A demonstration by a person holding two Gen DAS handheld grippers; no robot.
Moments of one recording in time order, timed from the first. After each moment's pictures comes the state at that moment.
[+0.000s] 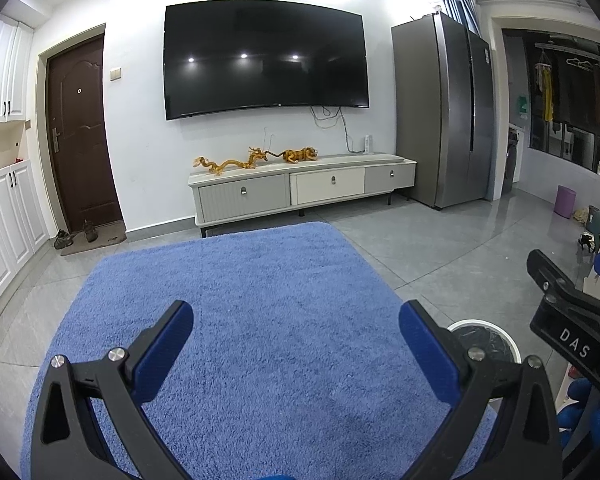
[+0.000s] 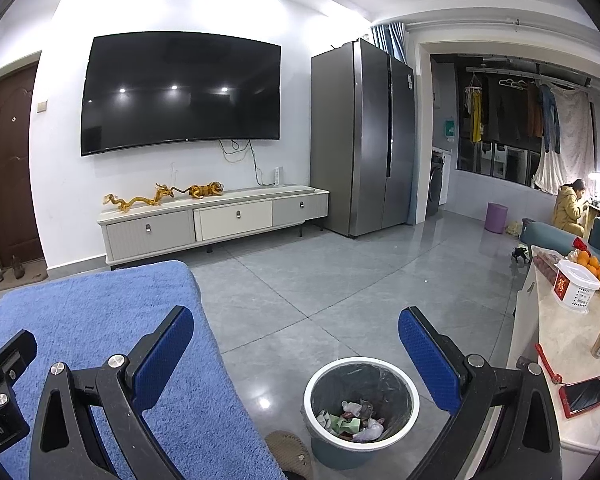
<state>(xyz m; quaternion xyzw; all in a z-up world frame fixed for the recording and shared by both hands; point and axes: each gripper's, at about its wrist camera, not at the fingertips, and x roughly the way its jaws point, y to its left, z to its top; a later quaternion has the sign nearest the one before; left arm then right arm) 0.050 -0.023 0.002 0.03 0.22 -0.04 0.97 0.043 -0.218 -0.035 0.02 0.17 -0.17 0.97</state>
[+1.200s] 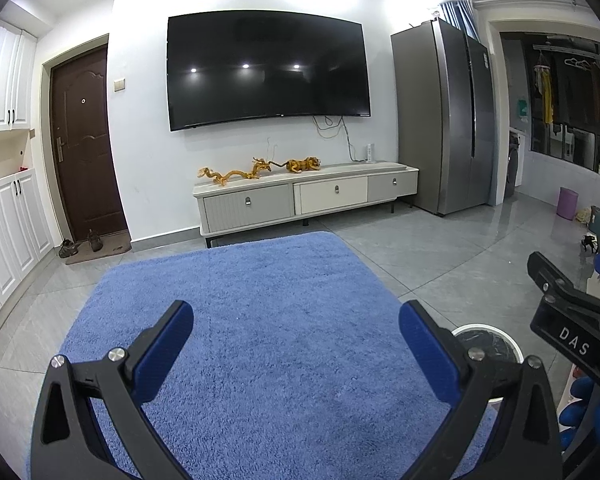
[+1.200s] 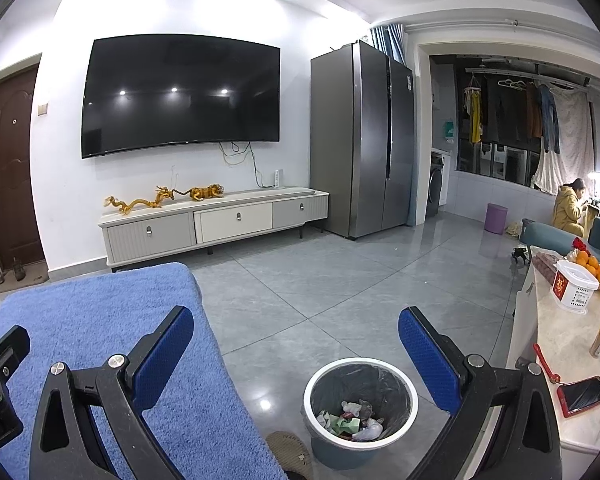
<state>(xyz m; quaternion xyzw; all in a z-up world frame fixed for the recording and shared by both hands) 0.037 -0.021 0.009 0.04 0.21 -0.04 0.98 0.032 -0.218 -0.035 0.02 0.16 -0.17 0.97</state>
